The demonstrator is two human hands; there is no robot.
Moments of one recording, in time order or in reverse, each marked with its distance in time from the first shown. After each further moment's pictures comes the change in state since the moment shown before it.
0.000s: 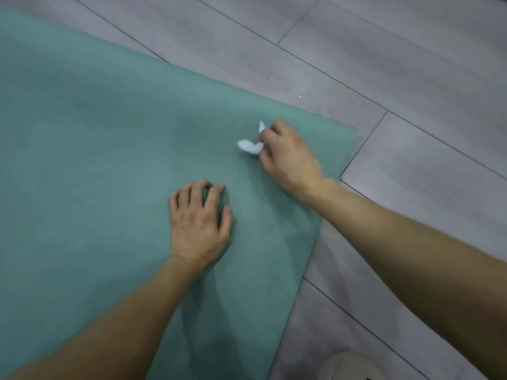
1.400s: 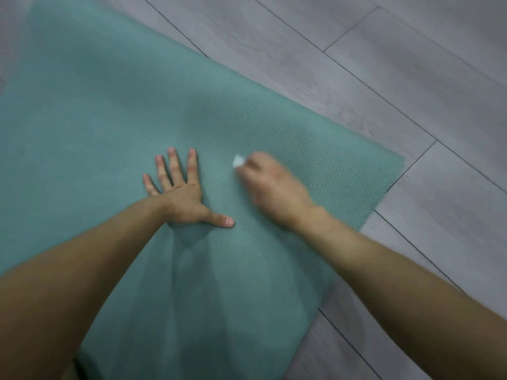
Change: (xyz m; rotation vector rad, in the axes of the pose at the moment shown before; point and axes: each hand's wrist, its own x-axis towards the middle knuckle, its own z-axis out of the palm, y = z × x) left_hand 0.078 -0.065 -0.046 -0.112 -0.976 -0.472; right_hand 0.006 -0.042 0.047 0.009 -0.083 -0.365
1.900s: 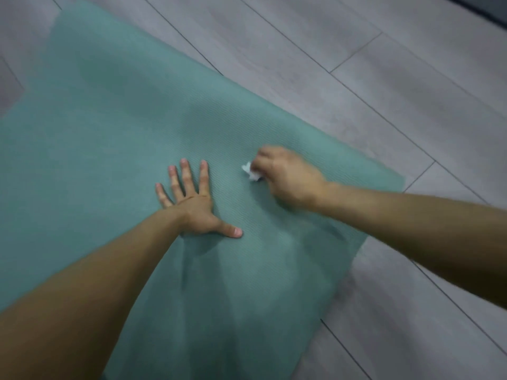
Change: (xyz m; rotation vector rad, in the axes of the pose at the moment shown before) left_hand -0.002 0.000 0.001 -0.009 0.018 0.011; right_hand 0.042 0.030 -0.032 0.010 -0.224 -0.117
